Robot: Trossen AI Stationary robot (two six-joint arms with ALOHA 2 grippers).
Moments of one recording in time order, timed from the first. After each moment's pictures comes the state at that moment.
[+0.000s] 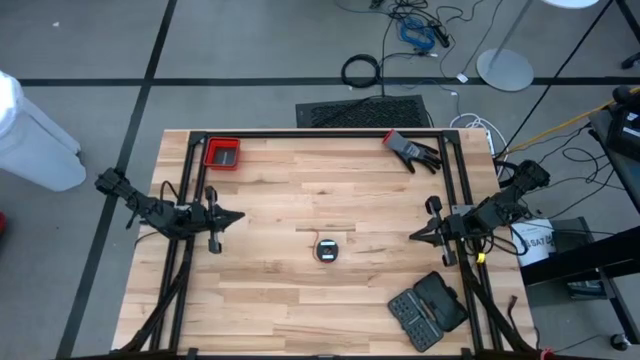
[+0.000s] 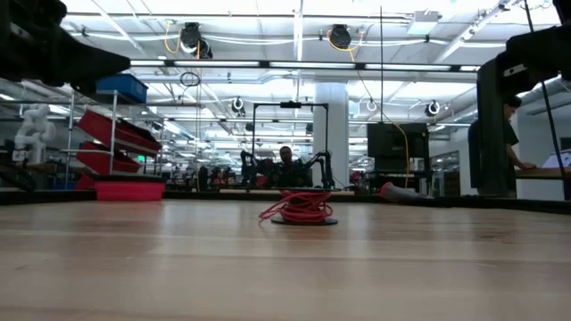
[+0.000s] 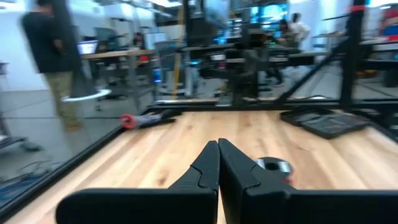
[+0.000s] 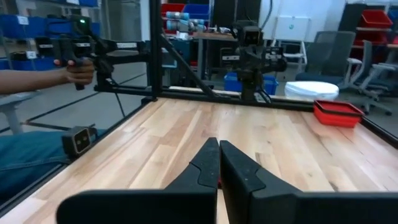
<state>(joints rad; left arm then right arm) -0.54 0.01 0.01 0.07 -0.70 0.12 0.65 0.00 0.07 -0.06 0.47 -0.02</state>
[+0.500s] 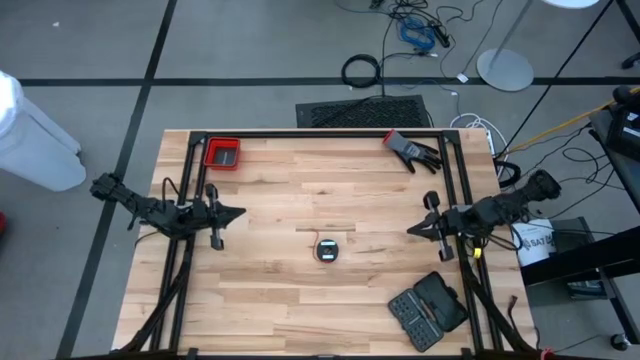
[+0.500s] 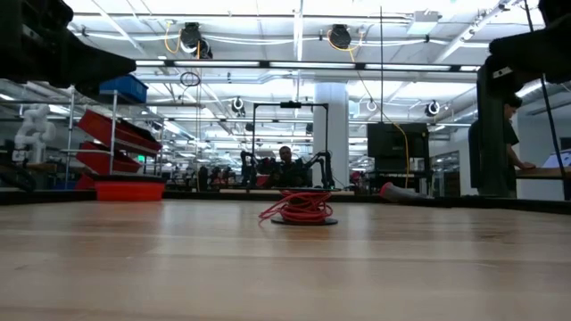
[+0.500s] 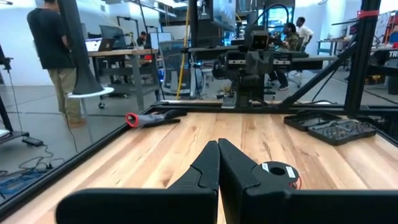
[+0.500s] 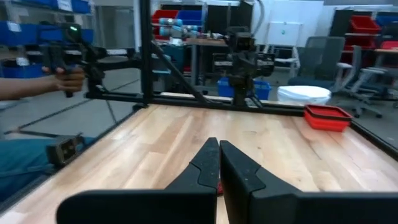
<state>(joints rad) -0.46 0.01 0.01 0.07 -0.64 0.09 0.46 0.00 0.06 -0.02 0.31 -0.03</state>
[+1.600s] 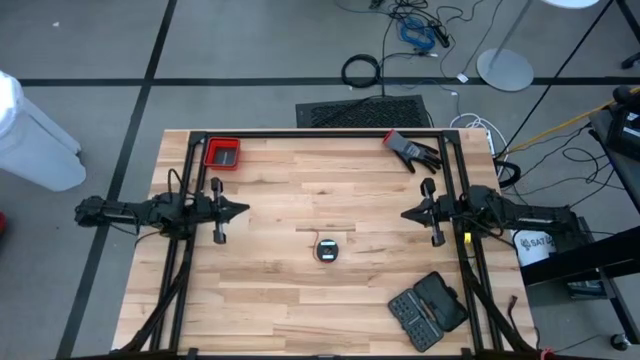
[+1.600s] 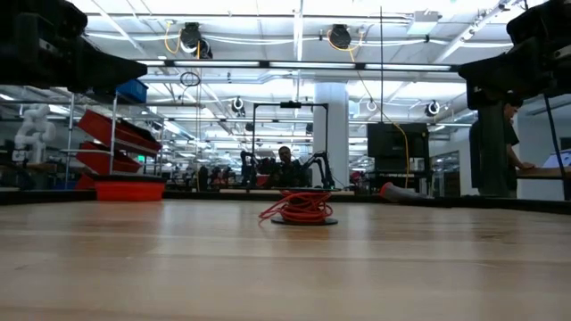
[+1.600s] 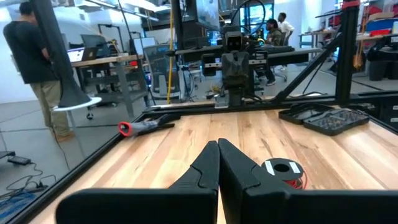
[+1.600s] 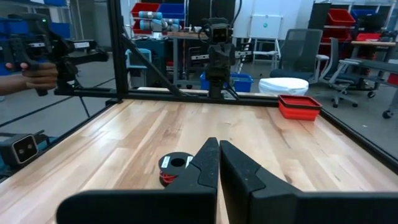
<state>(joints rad) -0.09 0.01 0.01 0.06 -0.20 0.14 -0.08 0.00 0.05 -0.04 -0.16 -0.02</state>
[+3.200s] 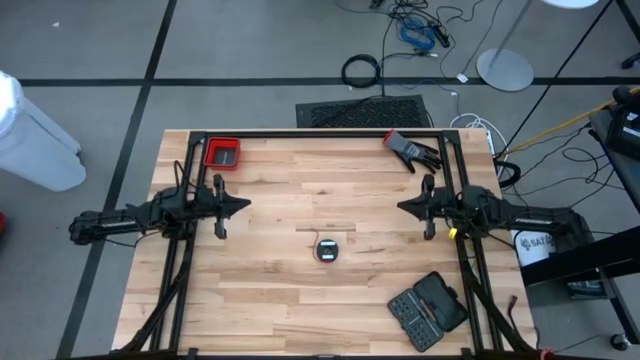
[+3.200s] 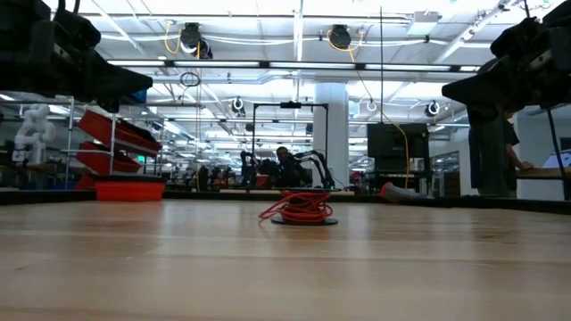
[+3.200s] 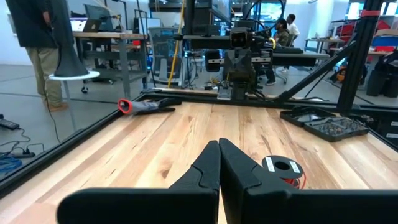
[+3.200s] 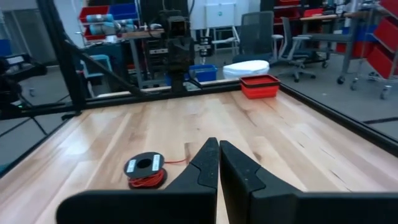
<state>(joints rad) 0.13 0.01 0.01 0.01 0.00 -0.02 -0.11 0.05 0.01 0.02 -0.01 0.11</state>
